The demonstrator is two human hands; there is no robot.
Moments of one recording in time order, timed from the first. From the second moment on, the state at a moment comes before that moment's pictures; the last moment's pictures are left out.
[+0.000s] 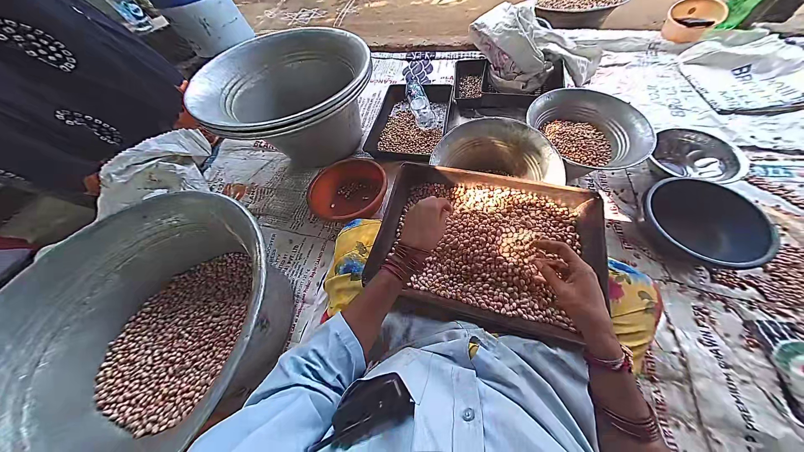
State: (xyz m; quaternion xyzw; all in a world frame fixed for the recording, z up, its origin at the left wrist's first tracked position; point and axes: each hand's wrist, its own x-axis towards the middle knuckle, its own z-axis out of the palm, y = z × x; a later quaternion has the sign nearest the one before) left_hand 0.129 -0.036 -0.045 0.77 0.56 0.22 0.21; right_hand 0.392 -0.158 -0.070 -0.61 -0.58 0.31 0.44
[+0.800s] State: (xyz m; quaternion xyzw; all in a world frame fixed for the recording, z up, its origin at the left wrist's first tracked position) left_hand 0.074 -0.028 -0.066 0.58 0.51 0.40 0.49; right_hand 0.355 -0.111 -0.078 -0.65 -0.73 0.05 0.20
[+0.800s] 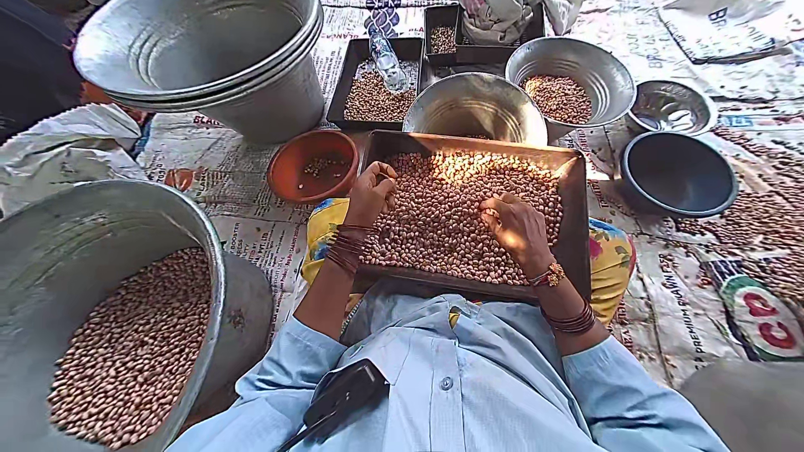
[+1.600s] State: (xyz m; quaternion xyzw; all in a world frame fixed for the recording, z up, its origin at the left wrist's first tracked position) left_hand 0.051 -0.017 -0.042 0.73 0.61 0.29 0.09; right_hand 0.369 -0.158 -0.067 -0.66 -0.70 0.20 0.18
